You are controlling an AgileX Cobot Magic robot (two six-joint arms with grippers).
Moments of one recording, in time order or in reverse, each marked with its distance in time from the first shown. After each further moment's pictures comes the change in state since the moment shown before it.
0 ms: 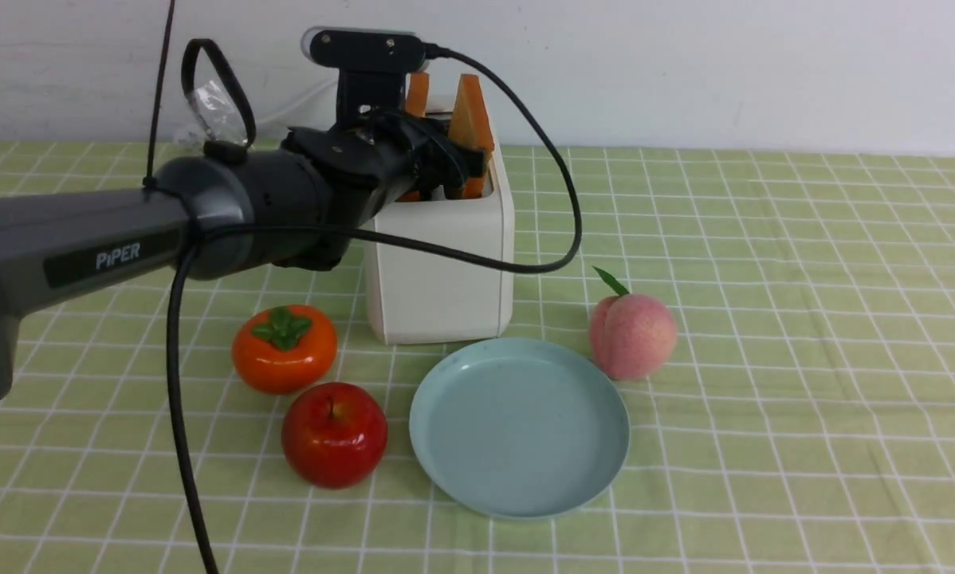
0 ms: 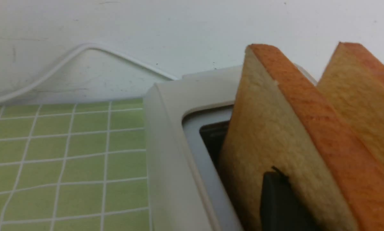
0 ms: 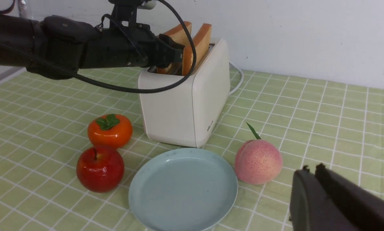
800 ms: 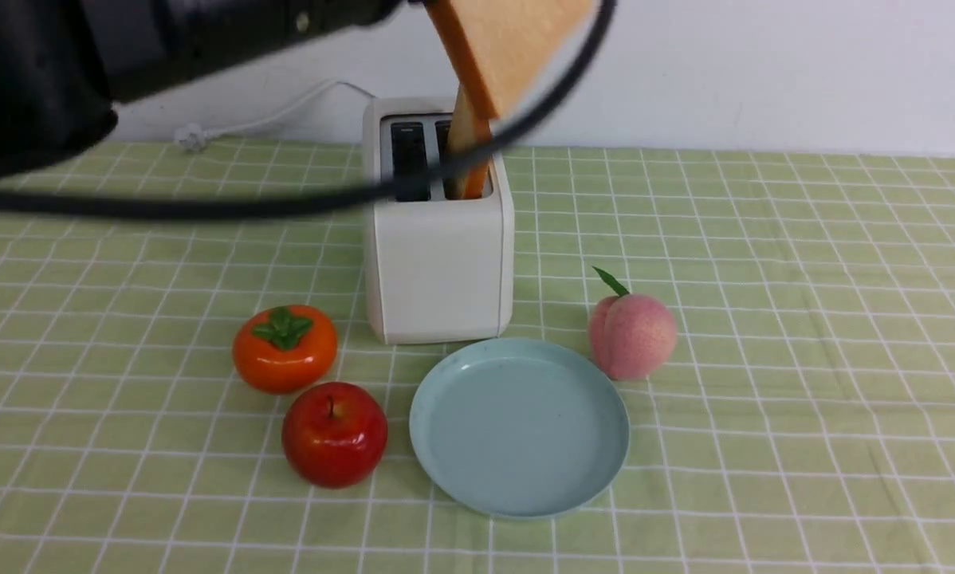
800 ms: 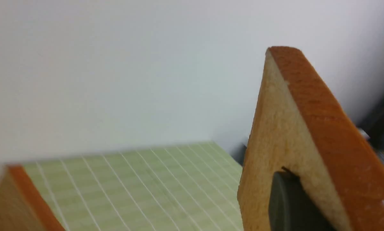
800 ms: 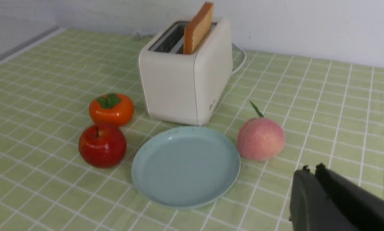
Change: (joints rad) right arm 0.000 0.000 0.000 0.009 0.092 0.000; left arm 0.000 -0.571 0.283 -0.363 0.692 0.150
